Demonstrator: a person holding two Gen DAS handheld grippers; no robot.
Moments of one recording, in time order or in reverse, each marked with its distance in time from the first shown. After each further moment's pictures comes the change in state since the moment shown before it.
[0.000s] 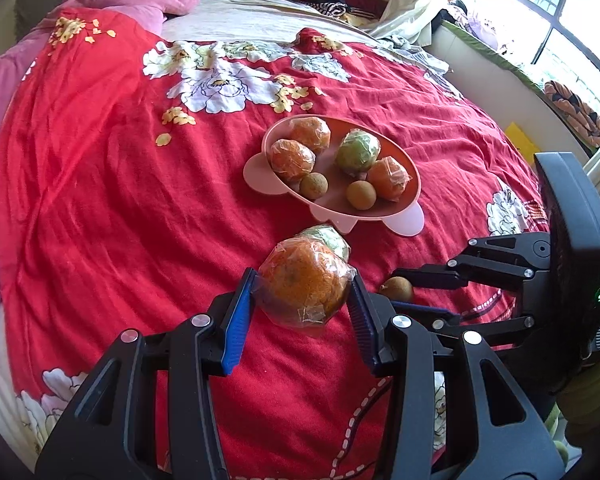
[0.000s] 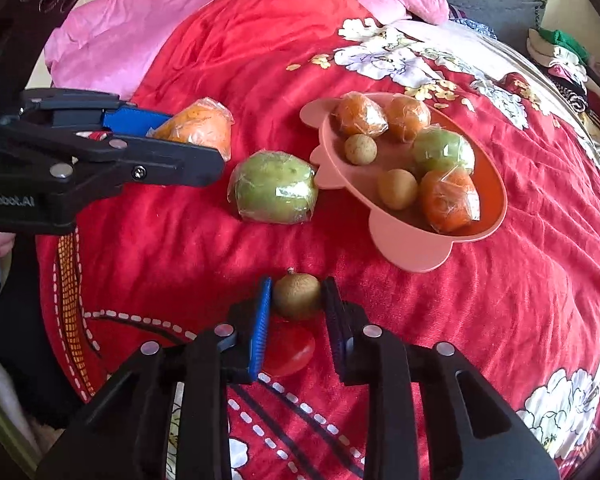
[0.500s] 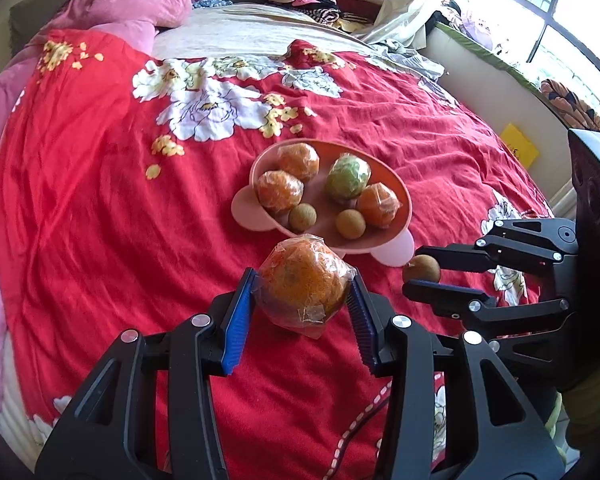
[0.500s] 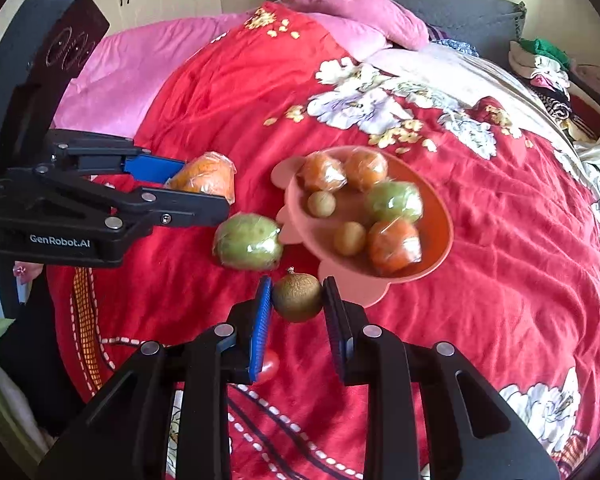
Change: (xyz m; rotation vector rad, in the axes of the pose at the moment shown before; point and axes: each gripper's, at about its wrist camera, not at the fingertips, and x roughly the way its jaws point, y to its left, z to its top) left arm 0.001 -0.010 0.026 0.029 -0.019 0.000; right arm -0.041 -0.021 0.015 0.031 -0.109 -0.030
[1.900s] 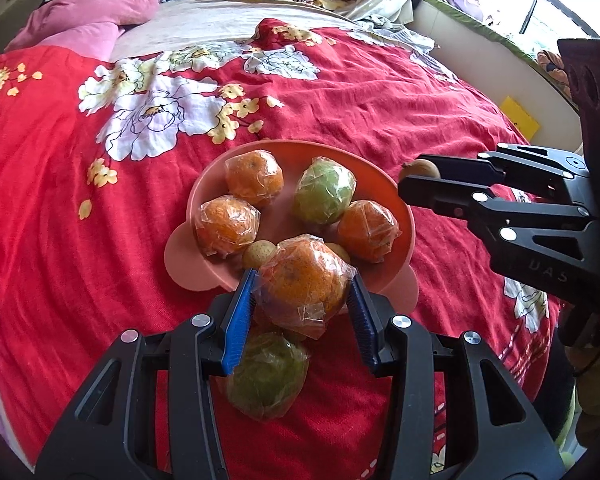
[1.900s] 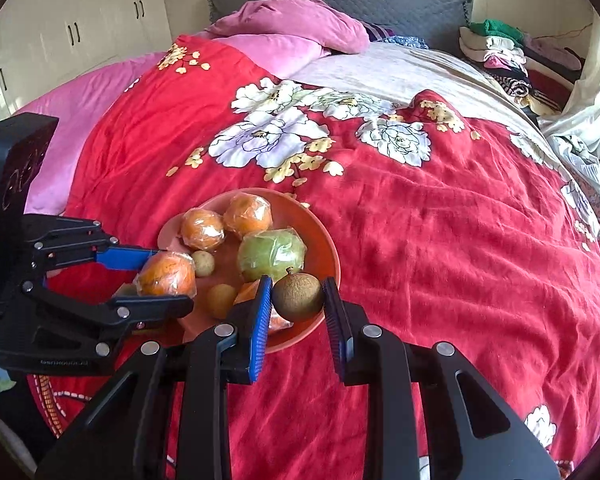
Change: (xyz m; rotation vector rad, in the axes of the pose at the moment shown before) left arm 0.063 -0.026 0.031 0.077 0.068 -0.007; right arm 0.016 -0.086 0.028 0.139 -0.052 -0.084
